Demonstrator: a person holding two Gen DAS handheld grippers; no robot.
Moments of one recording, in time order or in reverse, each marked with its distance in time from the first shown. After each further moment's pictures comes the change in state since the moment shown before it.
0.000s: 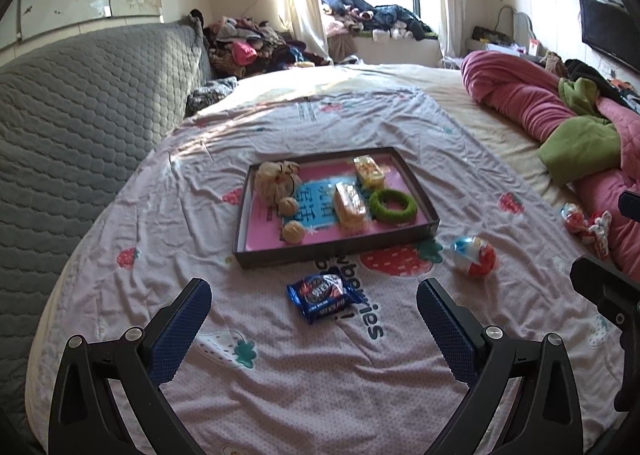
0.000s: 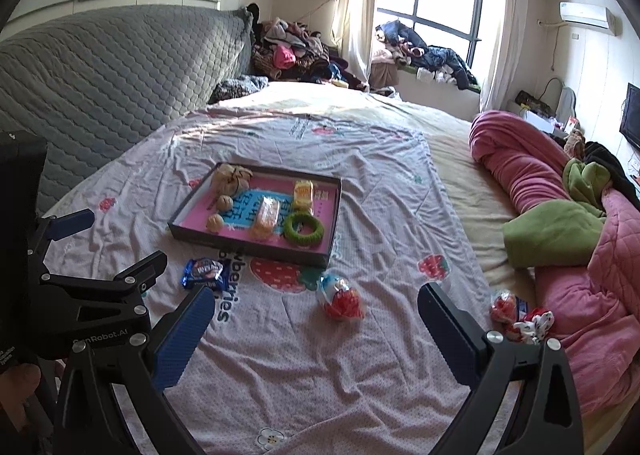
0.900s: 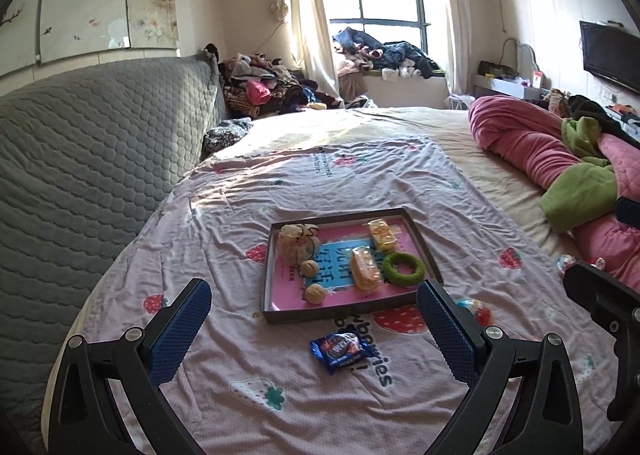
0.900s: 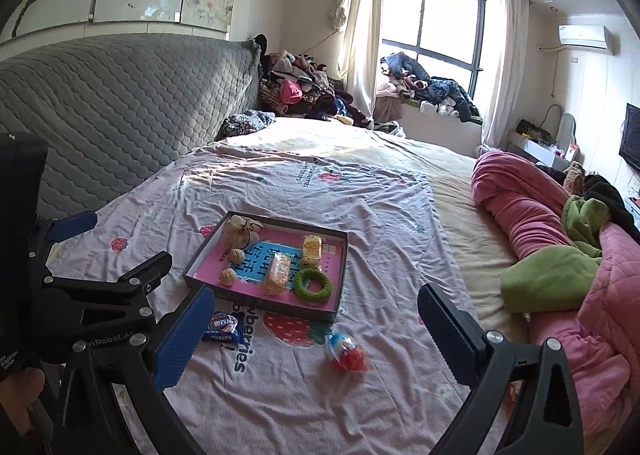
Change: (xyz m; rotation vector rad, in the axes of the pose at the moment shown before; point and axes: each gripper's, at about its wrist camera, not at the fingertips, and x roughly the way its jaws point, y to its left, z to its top) left arm -0.059 0.022 0.054 -0.020 -0.148 0.029; right arm -0.046 0.011 0.055 -0.016 -0.133 0.001
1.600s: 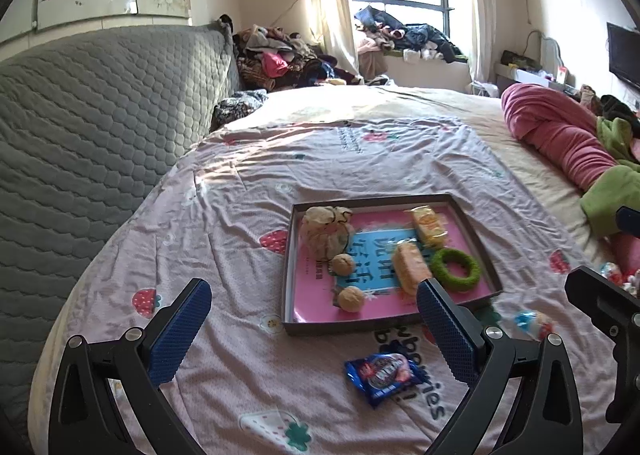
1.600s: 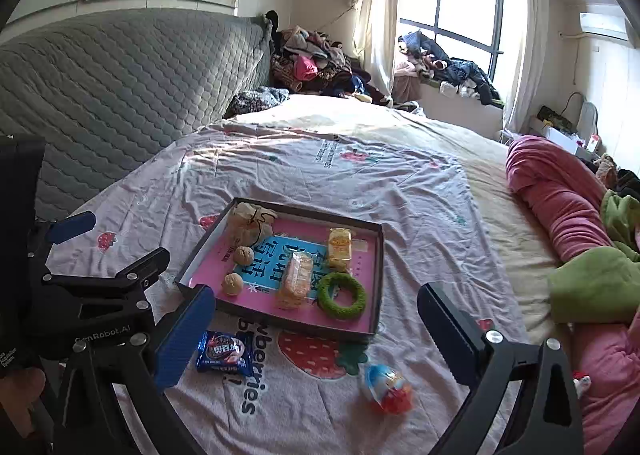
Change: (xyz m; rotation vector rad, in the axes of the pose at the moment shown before) left arm 0.106 0.040 -0.002 -0.047 0.076 0.037; right arm 0.112 0.027 0.013 -0.010 0.065 0.052
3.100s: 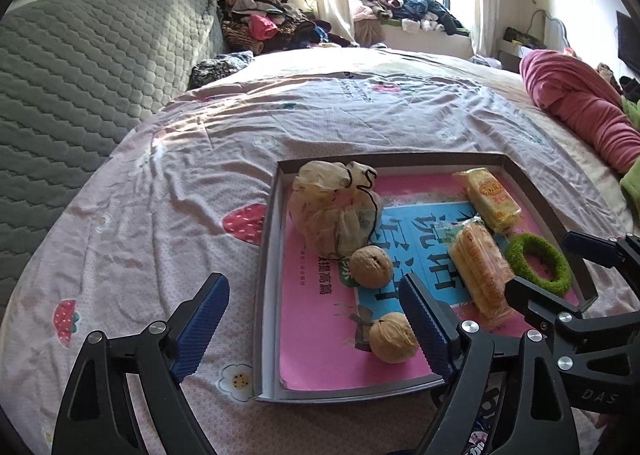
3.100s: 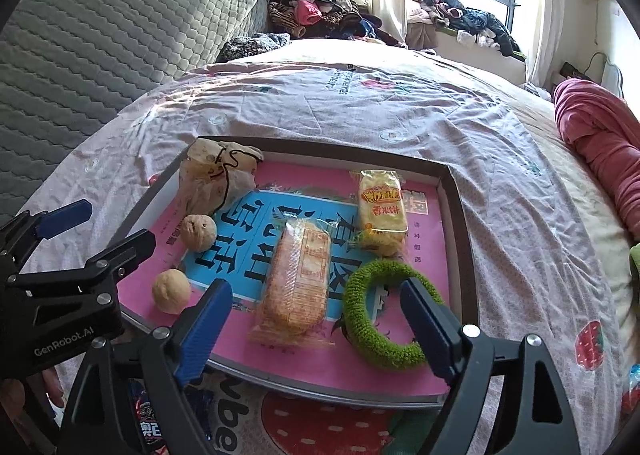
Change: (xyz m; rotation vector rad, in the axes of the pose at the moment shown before) left arm 0.187 0.008 -0.019 -0.001 0.096 -0.028; right arm 0.217 0.007 -0.029 0.049 0.160 0.065
